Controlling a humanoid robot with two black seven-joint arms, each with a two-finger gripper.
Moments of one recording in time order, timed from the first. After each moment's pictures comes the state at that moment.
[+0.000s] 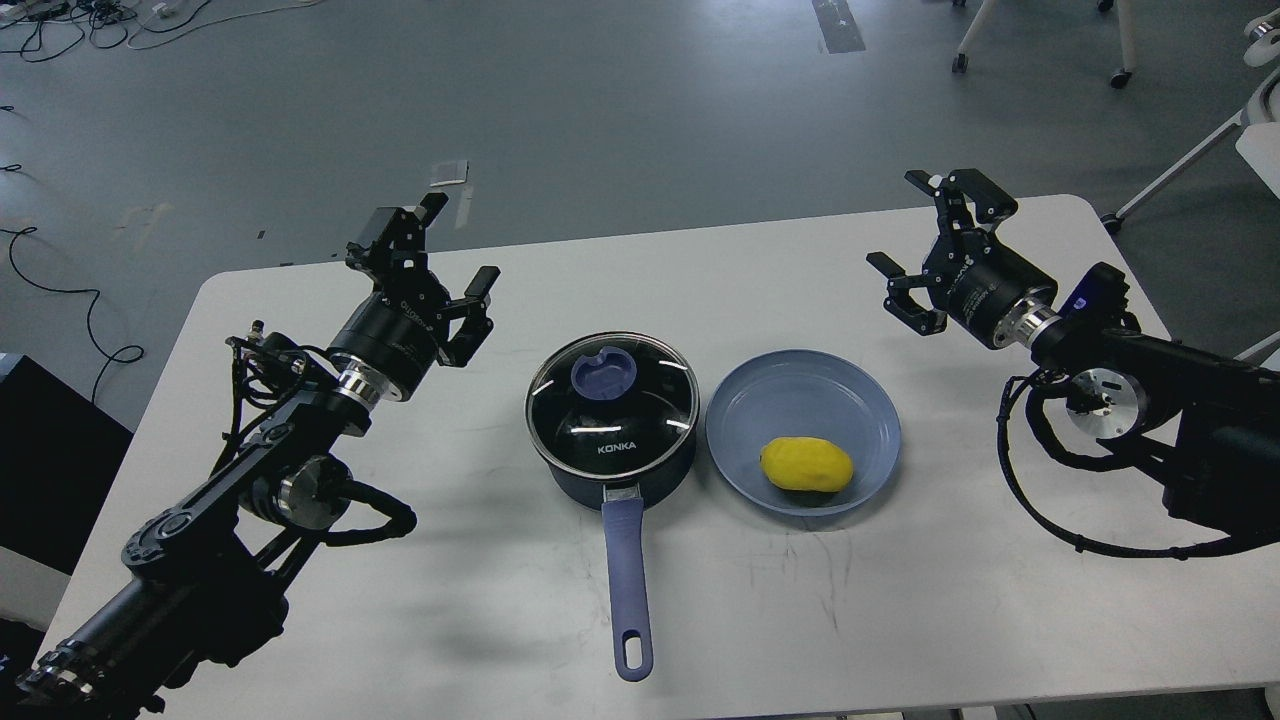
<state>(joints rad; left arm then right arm) -0.54 0.34 -0.80 -1.04 0.39 -0.20 -0.38 0.81 -0.37 0.19 0.70 0.12 0.38 0.49</state>
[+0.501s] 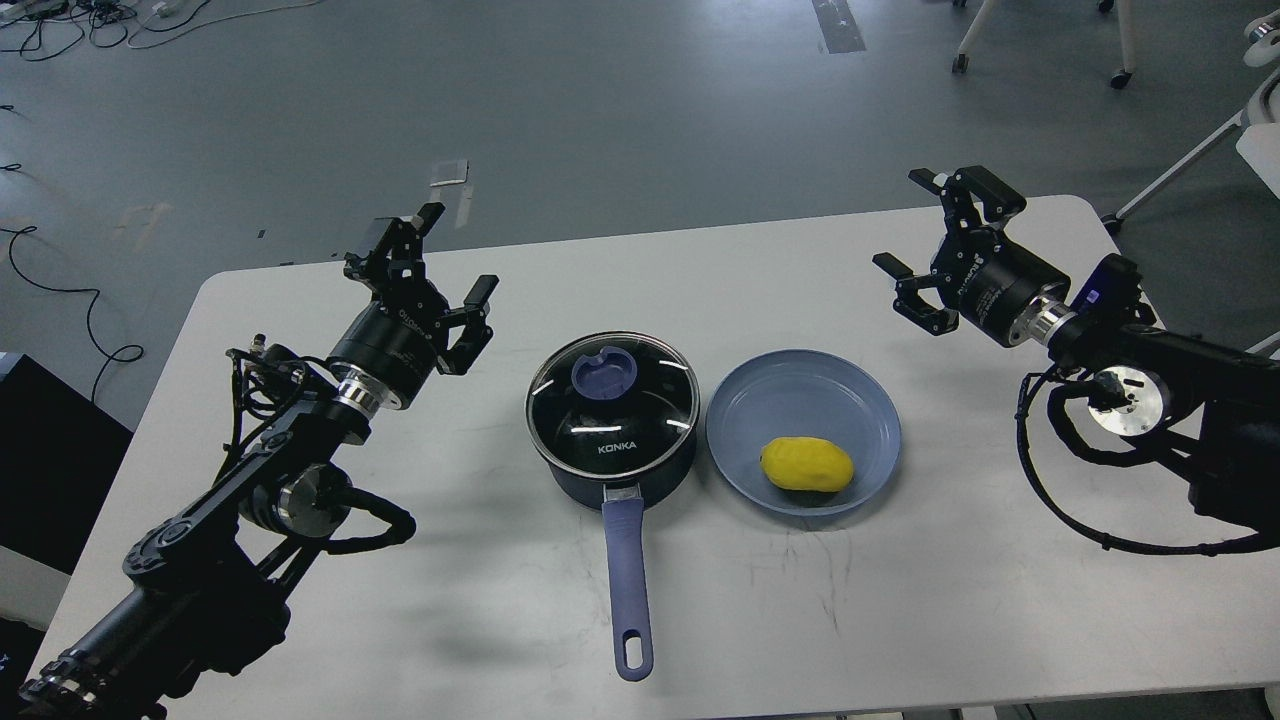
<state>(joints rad) -0.54 0.36 -0.81 -1.03 0.38 -0.22 -0.38 0.82 -0.44 0.18 0.71 0.05 0.44 0.49</state>
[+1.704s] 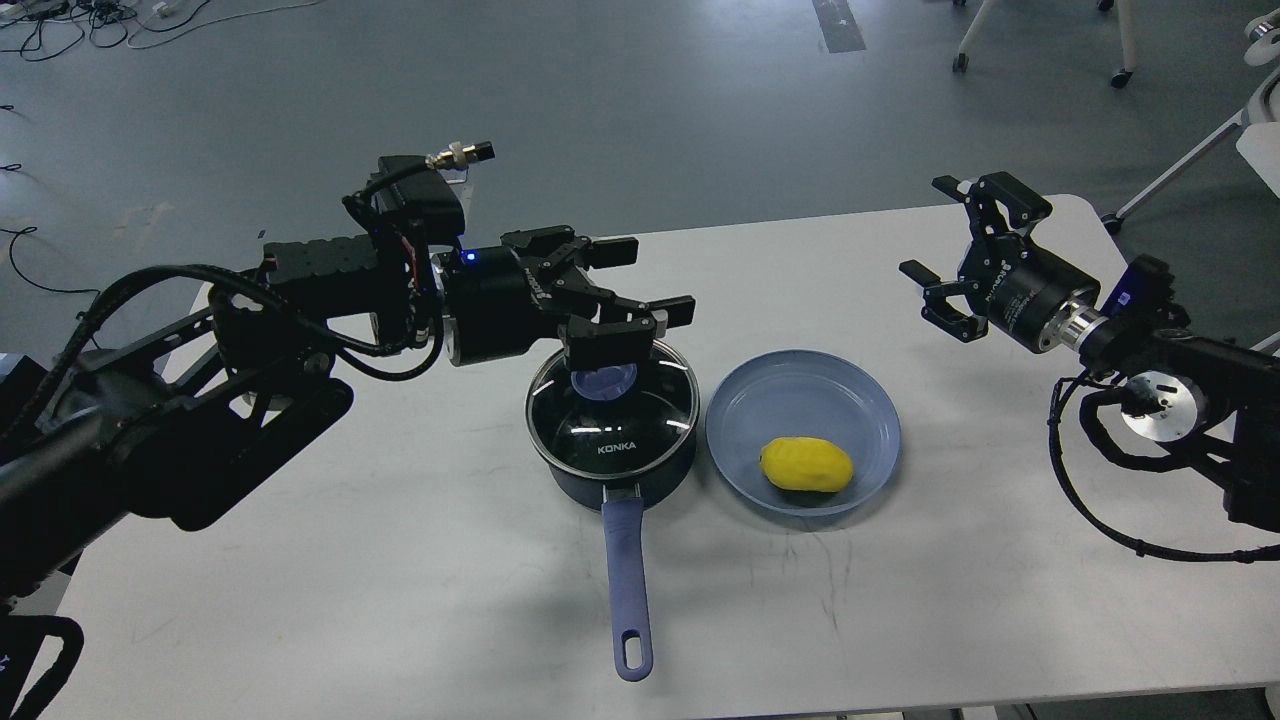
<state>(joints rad) -0.96 0.52 -0.49 -1.36 1.94 -0.29 -0.49 0.79 -0.46 0.18 0.70 0.03 0.45 0.49</state>
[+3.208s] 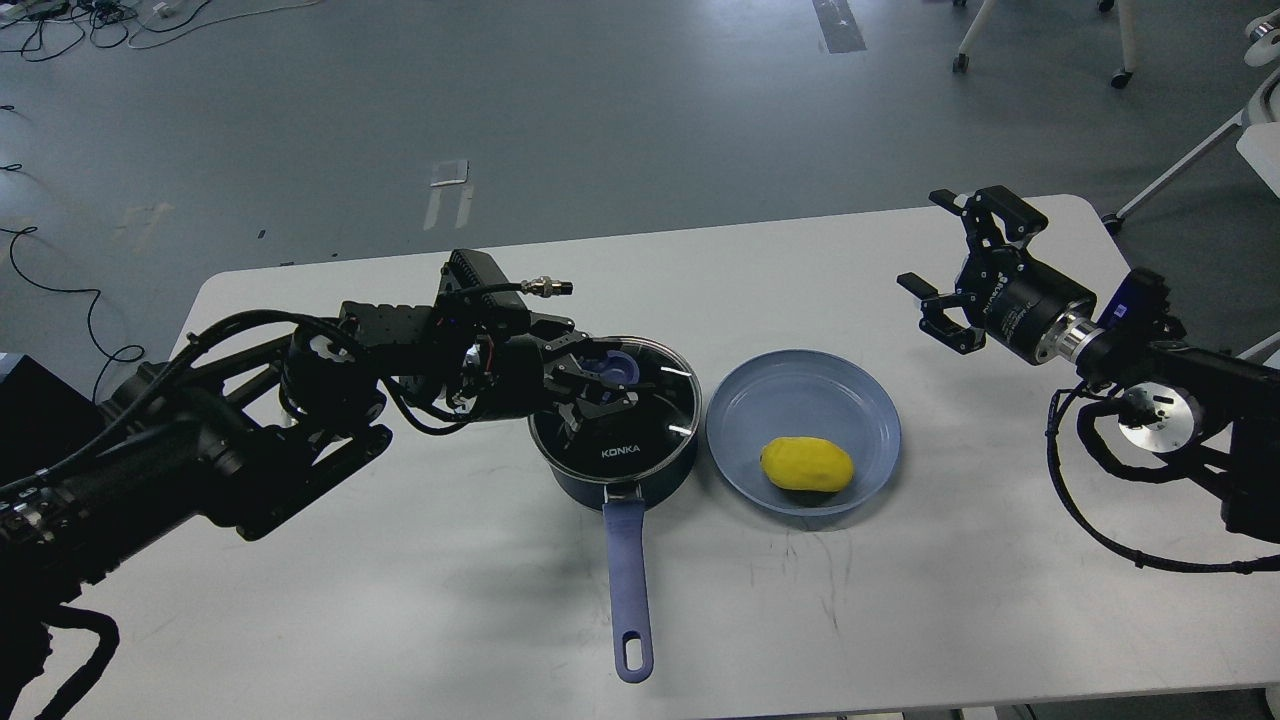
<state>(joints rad) -0.97 0.42 -0.30 -1.12 2.07 -0.26 -0.49 0.78 -0.45 0.18 0.70 0.03 0.45 0.49</state>
